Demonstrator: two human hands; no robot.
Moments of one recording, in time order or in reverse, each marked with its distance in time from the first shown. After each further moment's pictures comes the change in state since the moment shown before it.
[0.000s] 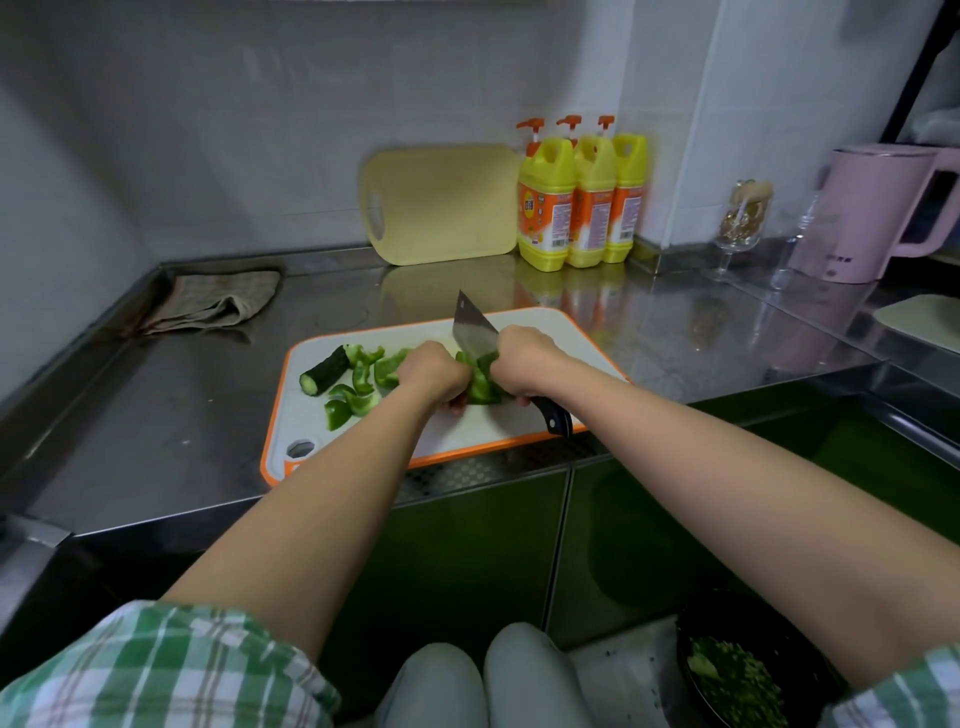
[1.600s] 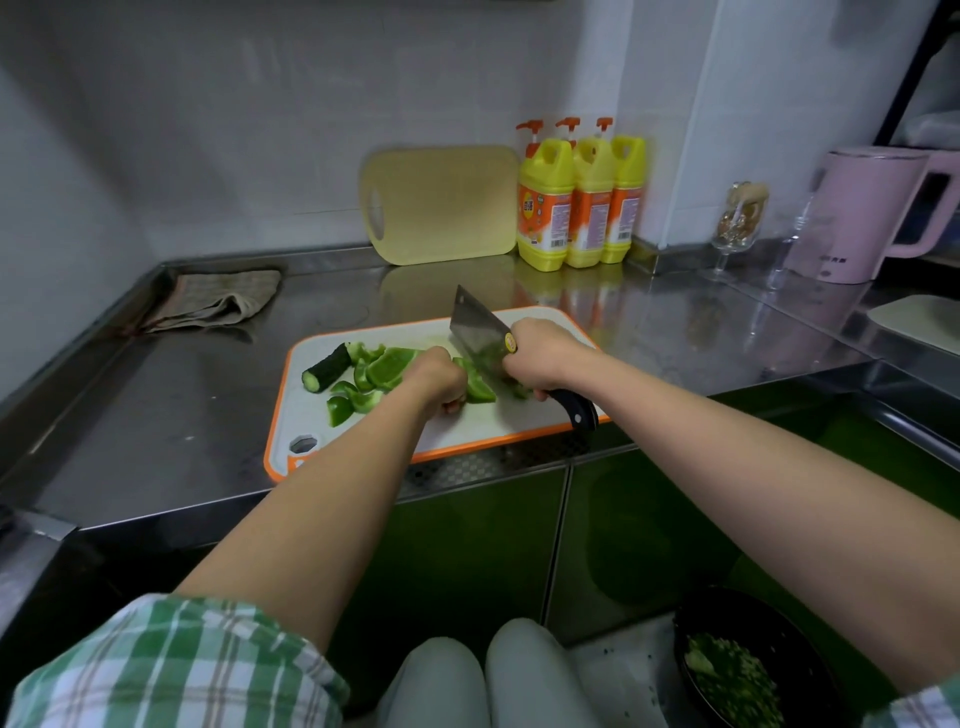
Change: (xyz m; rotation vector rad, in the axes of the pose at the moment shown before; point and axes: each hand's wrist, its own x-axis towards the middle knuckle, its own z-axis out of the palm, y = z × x) left_hand 0.008 -0.011 0.007 -0.151 -0.071 -0.027; right_hand -0.011 0.014 -0.015 0.017 -0.025 -0.063
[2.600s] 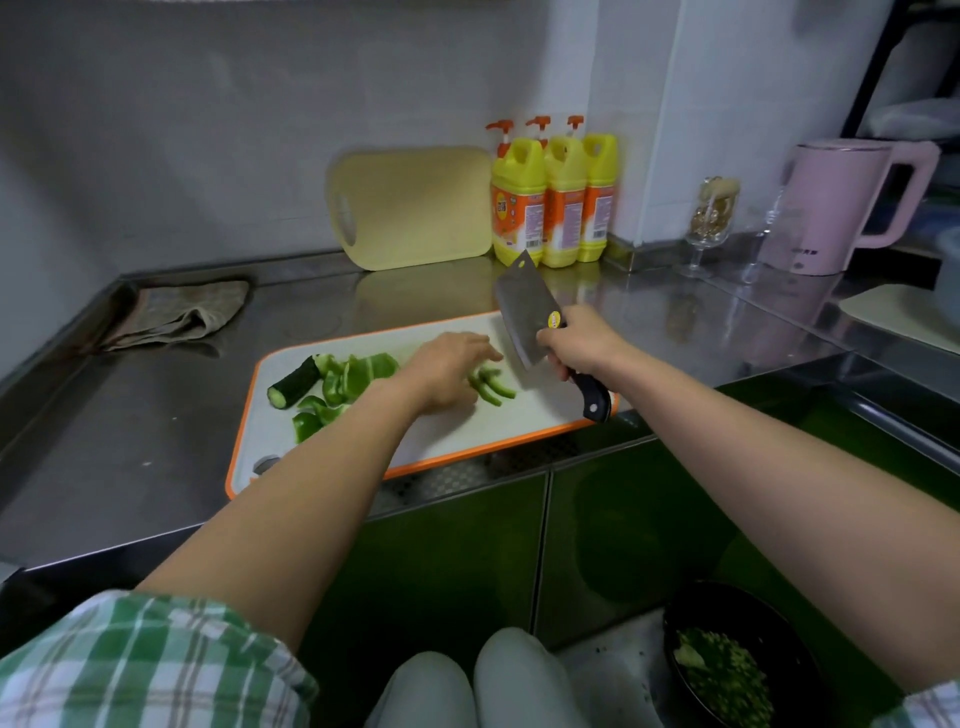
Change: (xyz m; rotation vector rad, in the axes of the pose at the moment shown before) left_hand 0.005 0.032 0.001 0.748 -0.151 0.681; right_hand 0.019 0.074 -0.008 0.535 0.215 0.093
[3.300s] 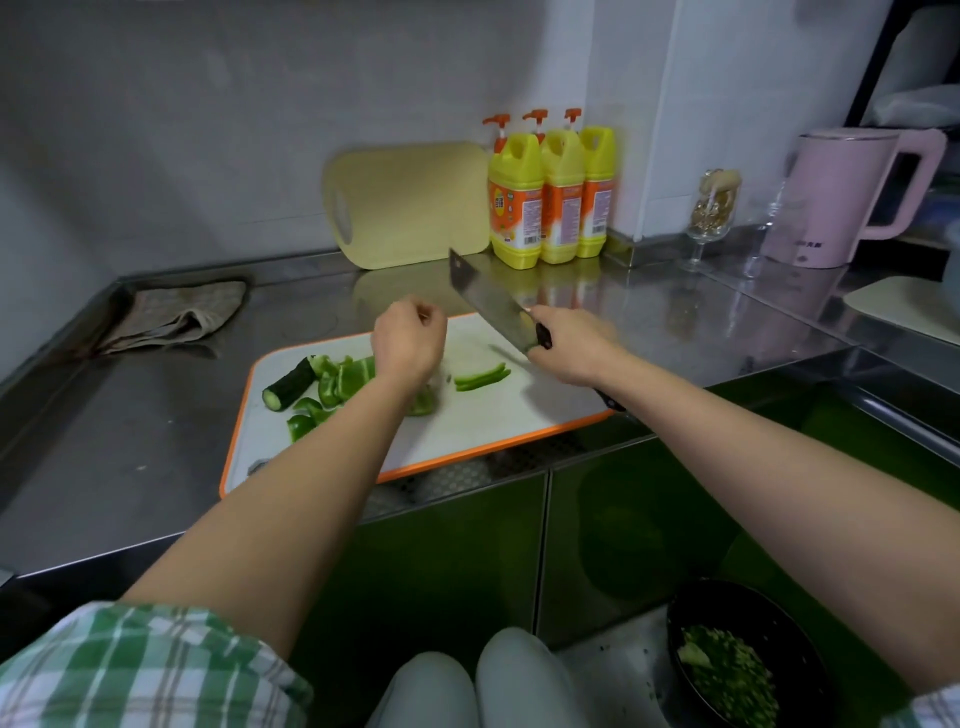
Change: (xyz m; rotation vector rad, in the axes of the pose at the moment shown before) left_hand 0.002 0.000 -0.011 -0.479 0.589 -0.592; right_hand -0.004 0.000 -0.001 -0.608 0.044 -0.237
